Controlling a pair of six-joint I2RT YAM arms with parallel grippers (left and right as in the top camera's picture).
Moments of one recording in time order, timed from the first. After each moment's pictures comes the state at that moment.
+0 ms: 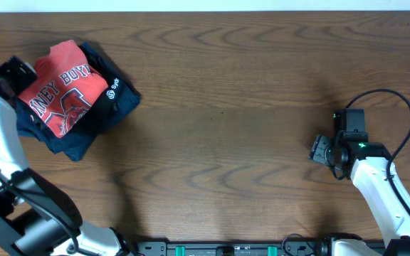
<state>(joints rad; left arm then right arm) 0.58 1.72 1.48 -0.56 0.02 -0.24 -0.02 1.31 0.69 -0.63 0.14 0.37</state>
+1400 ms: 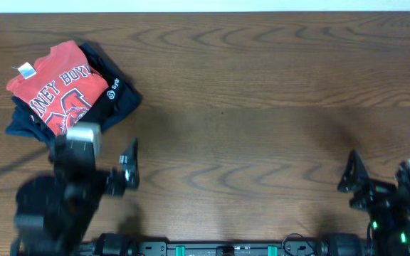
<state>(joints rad) -0.09 0.53 1.03 -0.92 0.12 -0.08 -0.02 0.24 0.82 -0.85 0.14 0.23</state>
